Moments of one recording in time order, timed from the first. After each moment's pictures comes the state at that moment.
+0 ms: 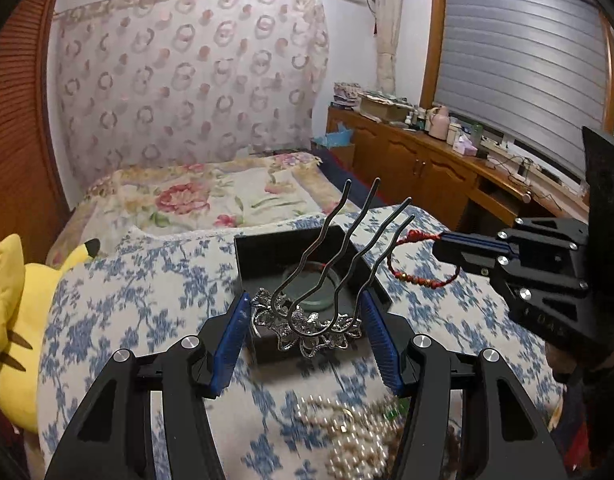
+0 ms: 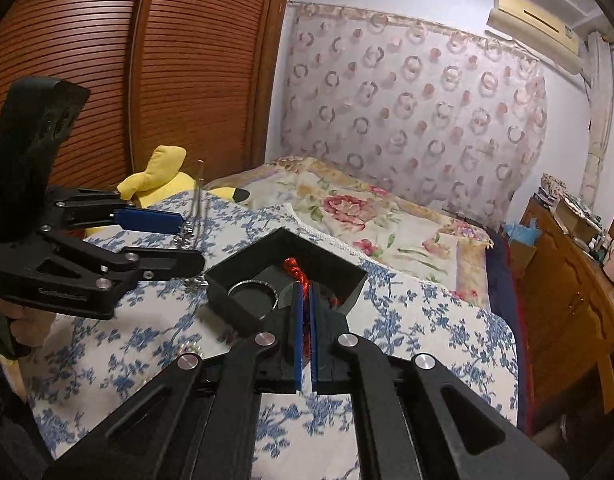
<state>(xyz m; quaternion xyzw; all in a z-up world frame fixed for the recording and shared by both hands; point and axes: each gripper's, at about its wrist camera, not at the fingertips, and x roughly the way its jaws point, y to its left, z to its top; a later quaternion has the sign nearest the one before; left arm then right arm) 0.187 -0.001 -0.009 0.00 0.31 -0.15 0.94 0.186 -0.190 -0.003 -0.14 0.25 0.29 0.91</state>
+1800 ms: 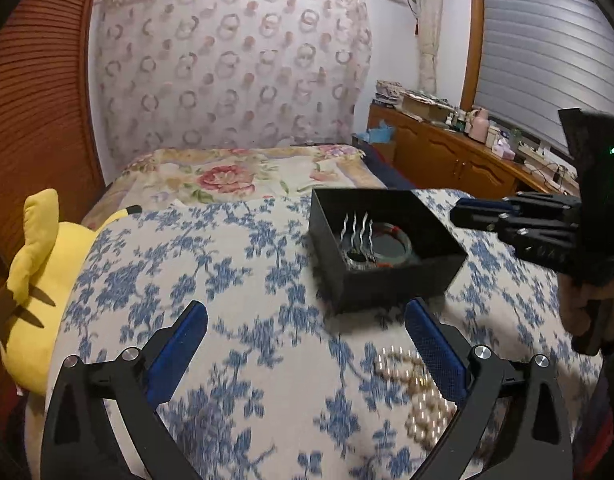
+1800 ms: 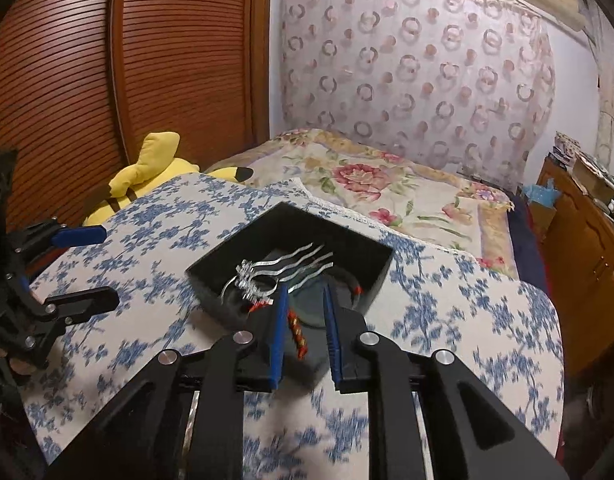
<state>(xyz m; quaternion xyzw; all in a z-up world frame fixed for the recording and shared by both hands) 0.155 0.051 -0.054 -0.01 0.32 -0.09 0.94 0.225 -0.173 -0.040 -0.11 0.31 0.30 0.90</state>
